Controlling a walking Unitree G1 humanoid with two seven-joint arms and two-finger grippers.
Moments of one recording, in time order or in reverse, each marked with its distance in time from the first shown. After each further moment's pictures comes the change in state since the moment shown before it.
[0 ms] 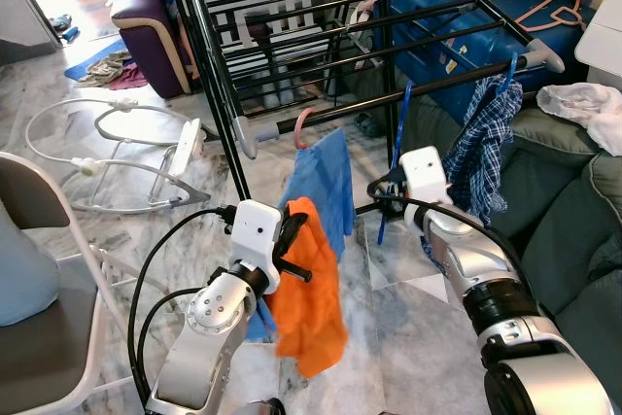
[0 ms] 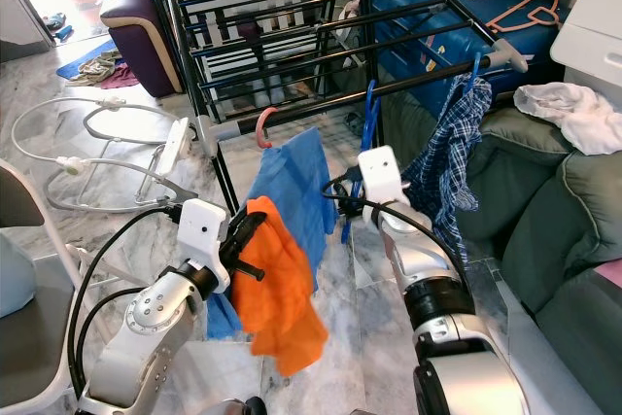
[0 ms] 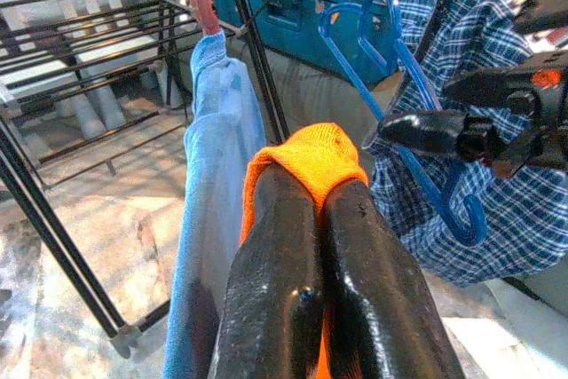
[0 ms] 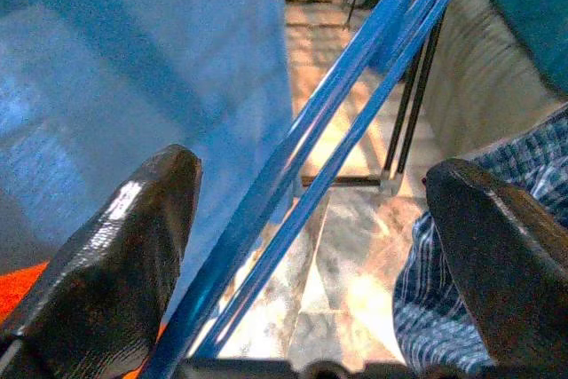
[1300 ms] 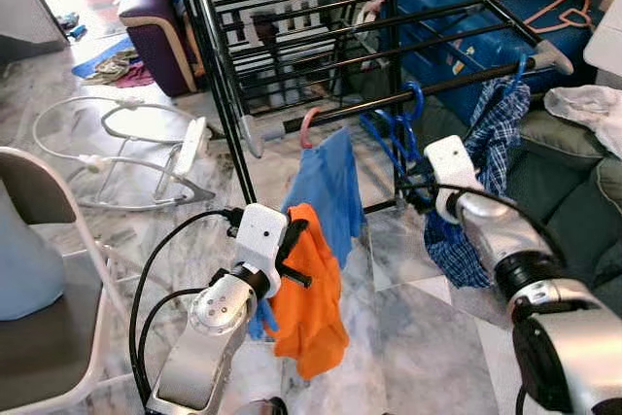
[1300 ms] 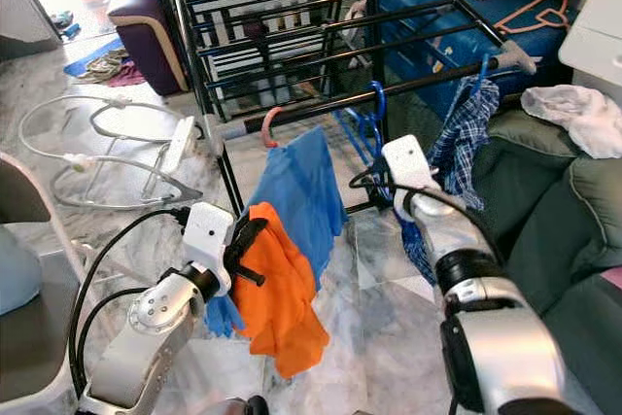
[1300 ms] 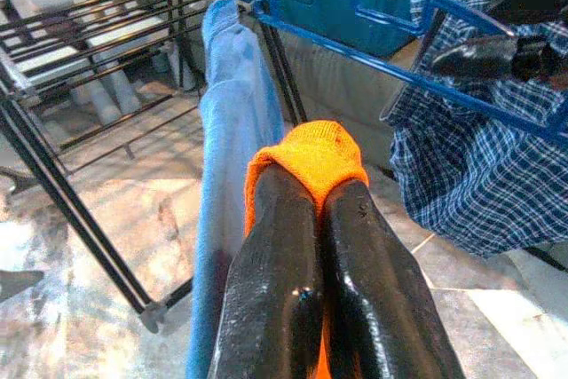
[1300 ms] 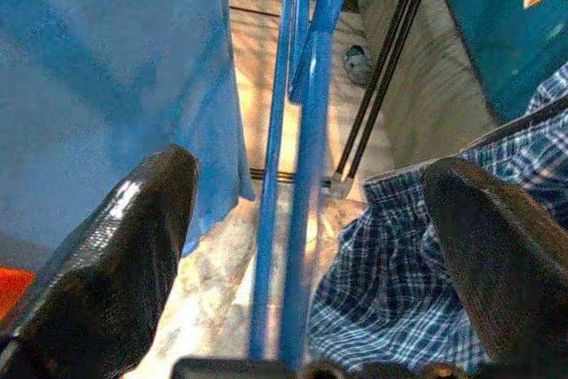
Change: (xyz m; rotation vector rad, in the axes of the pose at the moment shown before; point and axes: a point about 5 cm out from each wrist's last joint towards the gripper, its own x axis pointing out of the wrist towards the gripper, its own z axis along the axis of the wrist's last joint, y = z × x) left arm 0.000 0.002 -0.006 0.065 0.061 0.003; right arm 0.000 -0.052 0.009 -0.155 0.015 -0.033
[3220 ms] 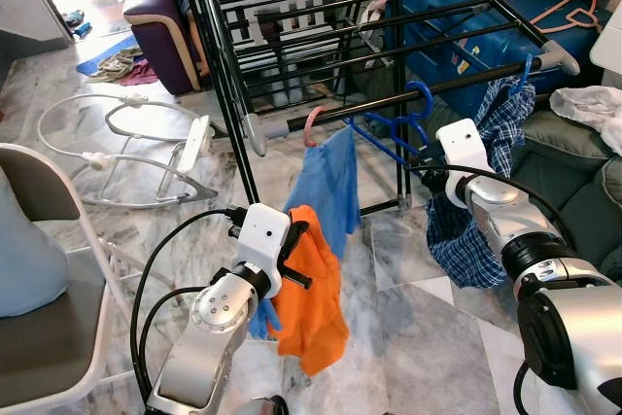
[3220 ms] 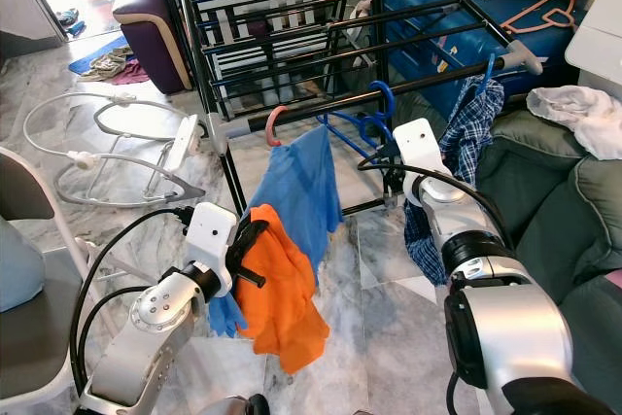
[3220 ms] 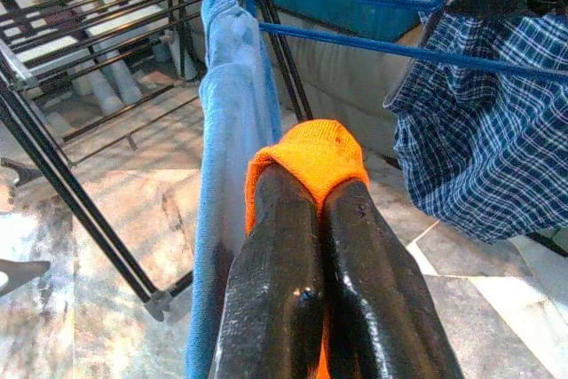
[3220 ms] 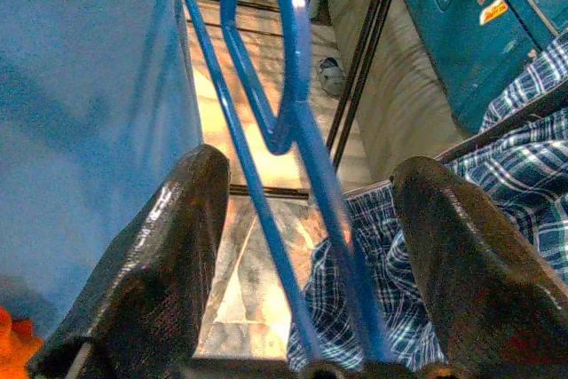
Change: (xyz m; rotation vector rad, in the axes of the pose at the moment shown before) left arm 0.002 -0.001 0.000 0.008 0.024 -0.008; right arm 0.001 -0.014 0.015 0.017 -0.026 -0.064
